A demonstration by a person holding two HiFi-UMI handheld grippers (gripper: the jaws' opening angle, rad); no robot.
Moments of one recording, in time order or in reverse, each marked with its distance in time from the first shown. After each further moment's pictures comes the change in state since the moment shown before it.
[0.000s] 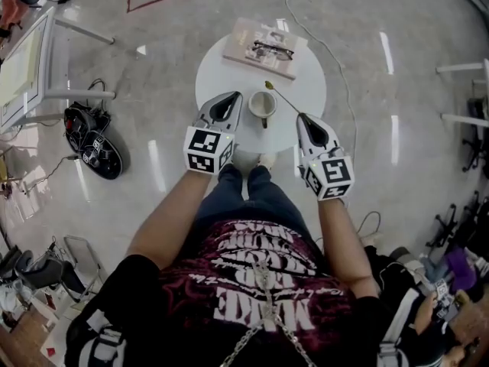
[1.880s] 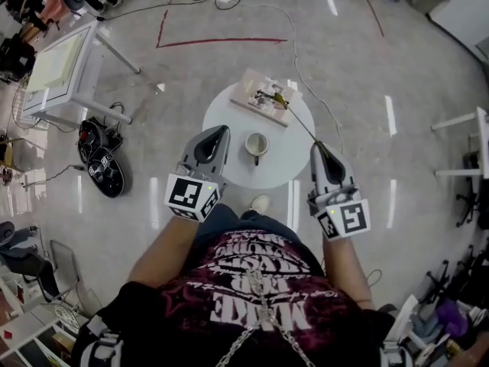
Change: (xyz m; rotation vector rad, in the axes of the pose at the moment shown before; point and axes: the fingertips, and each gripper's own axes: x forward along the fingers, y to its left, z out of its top) left arm -0.113 -0.062 0.139 0.106 -0.339 0.137; right arm -0.117 0.004 0.160 -0.093 -0.418 0.131
